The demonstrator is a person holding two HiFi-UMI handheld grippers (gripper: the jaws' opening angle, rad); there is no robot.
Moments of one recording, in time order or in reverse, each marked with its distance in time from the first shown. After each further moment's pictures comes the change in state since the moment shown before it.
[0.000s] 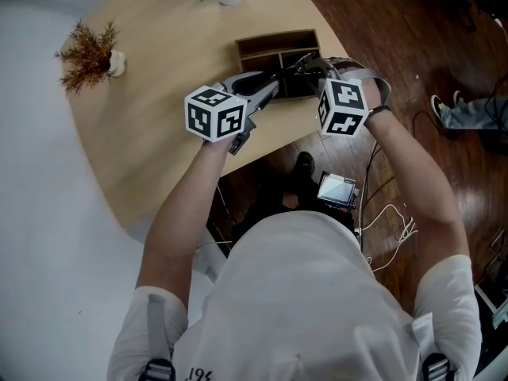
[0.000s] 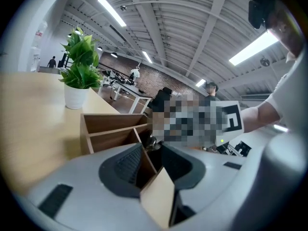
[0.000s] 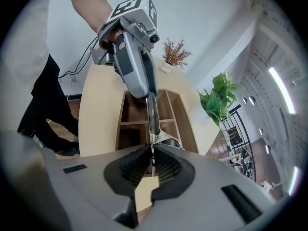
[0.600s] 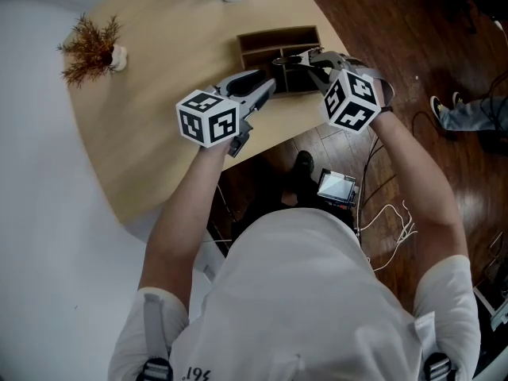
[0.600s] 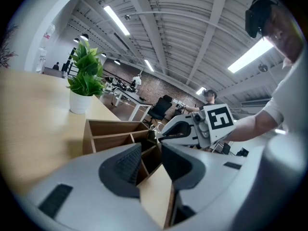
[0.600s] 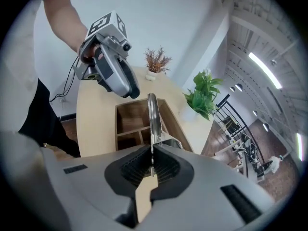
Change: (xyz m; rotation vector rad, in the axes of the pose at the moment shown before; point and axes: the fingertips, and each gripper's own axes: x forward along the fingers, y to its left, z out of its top) left arm -0.025 -0.011 0.011 -0.030 -0.100 0.007; right arm -0.020 -0.014 0.004 0.205 -0.086 -0.046
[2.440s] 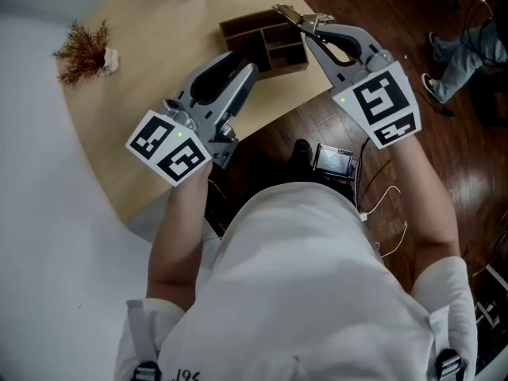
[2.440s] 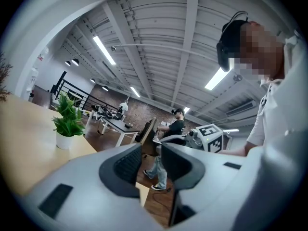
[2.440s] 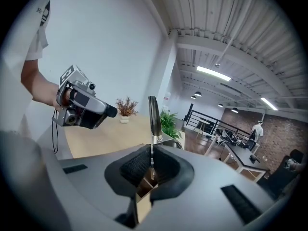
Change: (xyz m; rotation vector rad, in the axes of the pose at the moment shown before) left arm -0.095 -0.123 0.082 0.122 -0.325 -0.090; right arm -0.166 -0.019 0.067 0.403 -0.365 -0.281
